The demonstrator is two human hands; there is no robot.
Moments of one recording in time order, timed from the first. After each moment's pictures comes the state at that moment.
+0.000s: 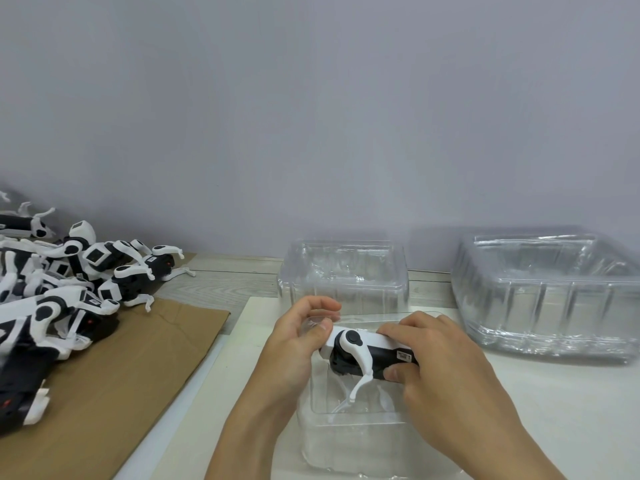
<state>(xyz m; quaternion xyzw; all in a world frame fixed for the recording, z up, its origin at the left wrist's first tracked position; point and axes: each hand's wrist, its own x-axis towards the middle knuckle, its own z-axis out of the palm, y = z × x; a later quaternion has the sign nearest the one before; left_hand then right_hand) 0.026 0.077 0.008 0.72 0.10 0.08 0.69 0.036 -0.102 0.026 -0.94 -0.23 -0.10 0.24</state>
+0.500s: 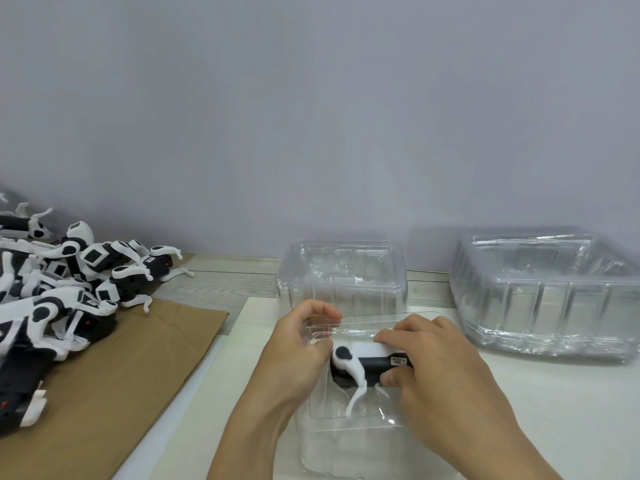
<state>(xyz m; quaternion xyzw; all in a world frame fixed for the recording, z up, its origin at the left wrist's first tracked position) 0.030 0.075 0.006 0.78 0.10 0.08 0.62 0.038 -0.101 0.021 -0.95 -0.23 -0.10 0.21</state>
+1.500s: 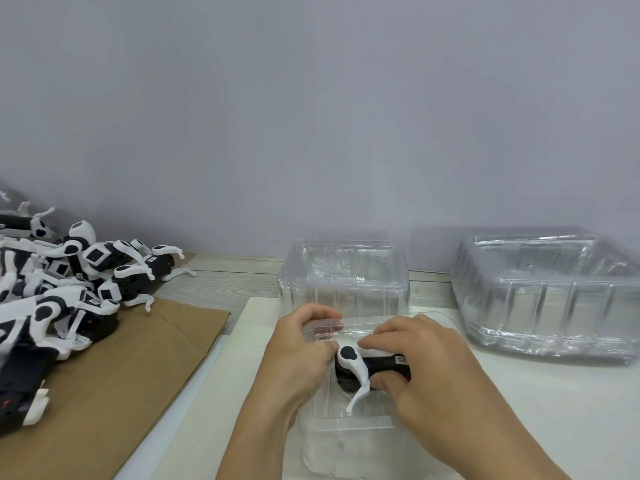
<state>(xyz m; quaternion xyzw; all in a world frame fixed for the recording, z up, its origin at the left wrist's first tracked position) 0.031 0.073 0.009 0.77 0.16 0.06 0.62 0.033 -0.097 0.033 -0.92 -0.29 -0.06 0.26</state>
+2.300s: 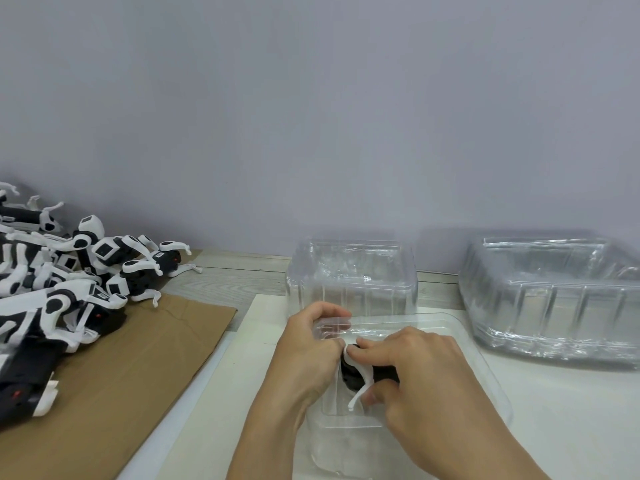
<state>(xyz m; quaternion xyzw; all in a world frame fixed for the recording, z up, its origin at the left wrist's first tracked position) 0.032 0.072 0.008 0.78 0.15 0.07 0.61 0.021 -0.079 0.044 -0.93 -0.29 -0.04 0.23</state>
